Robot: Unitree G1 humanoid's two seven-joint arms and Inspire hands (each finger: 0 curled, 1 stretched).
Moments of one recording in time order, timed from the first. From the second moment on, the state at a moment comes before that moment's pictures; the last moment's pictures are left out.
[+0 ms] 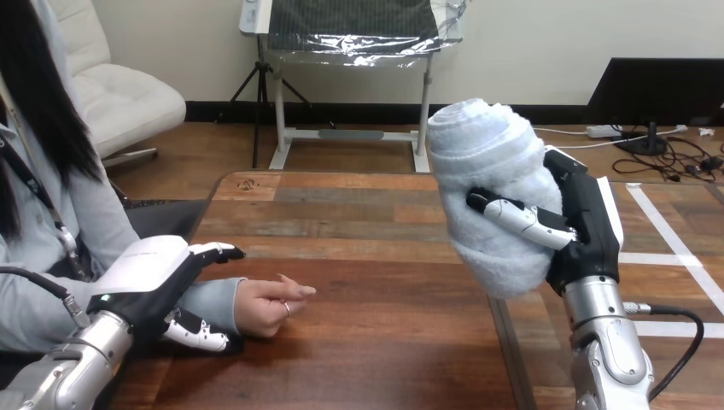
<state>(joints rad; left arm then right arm) -0.50 0.61 -0.35 1.17 0.75 -0.65 0.31 -0.45 -0.12 -0.24 0.94 0.20 -0.67 0.26</state>
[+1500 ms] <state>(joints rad) -0.52 0.59 -0.38 1.21 0.69 -0.63 0.32 -0.39 -0.11 -0.23 0.76 0.20 -0.60 0.24</state>
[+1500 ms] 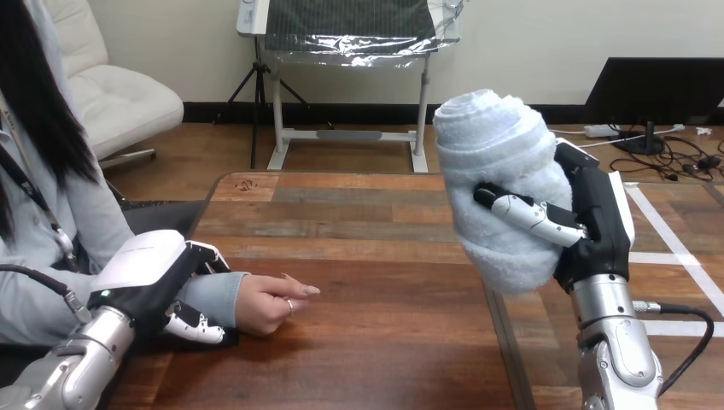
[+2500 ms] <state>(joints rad) -0.52 0.59 -0.38 1.19 0.68 -0.67 0.33 -0.39 -0.11 -0.21 0.77 0.17 -0.59 0.22</state>
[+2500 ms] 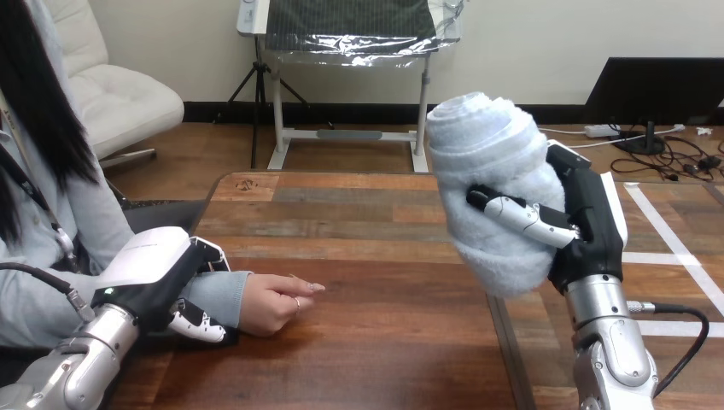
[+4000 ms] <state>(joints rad) -0.47 0.63 -0.38 1.09 0.68 -0.78 0.32 -0.42 -0.11 -0.12 1.09 -0.05 -0.63 0.08</state>
